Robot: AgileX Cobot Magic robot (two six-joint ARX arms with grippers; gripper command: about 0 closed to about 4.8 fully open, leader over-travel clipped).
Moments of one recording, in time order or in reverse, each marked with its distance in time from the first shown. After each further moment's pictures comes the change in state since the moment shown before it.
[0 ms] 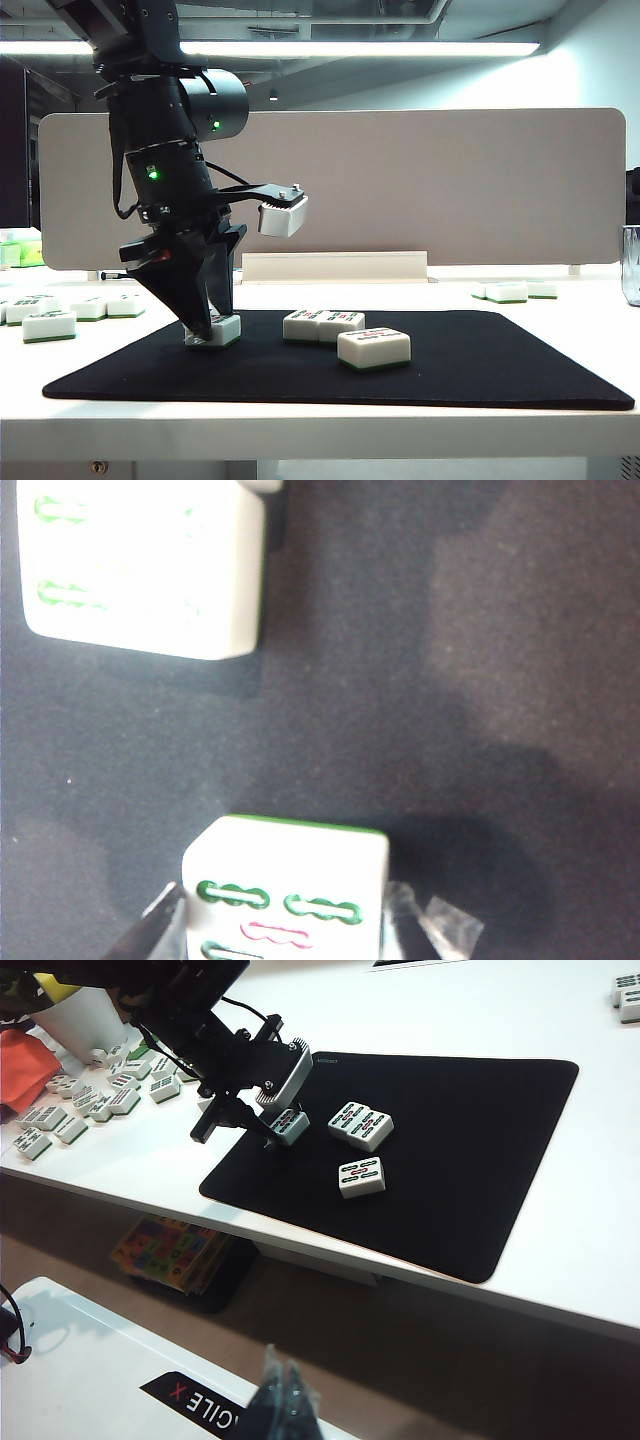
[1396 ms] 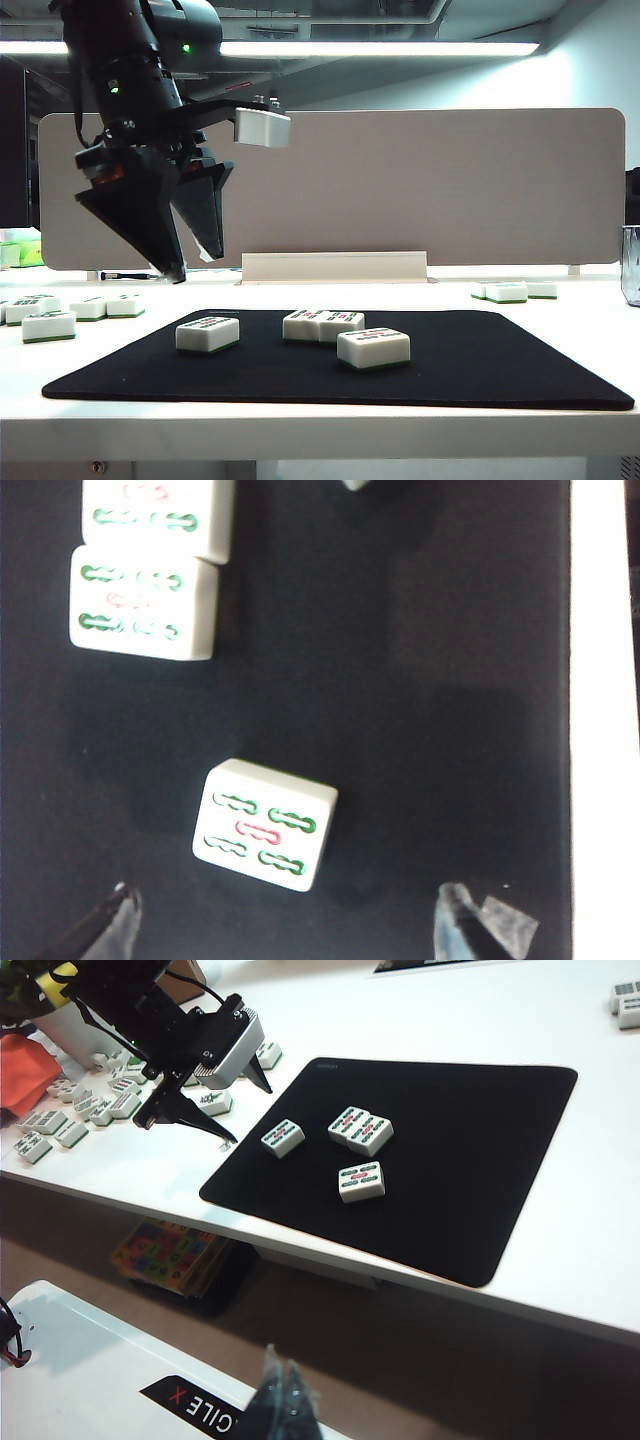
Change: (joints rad) left arm 0.001 -0.167 -0.003 -0.166 0.085 0.009; right arm 0.000 0.000 0.000 0.009 0.000 0.003
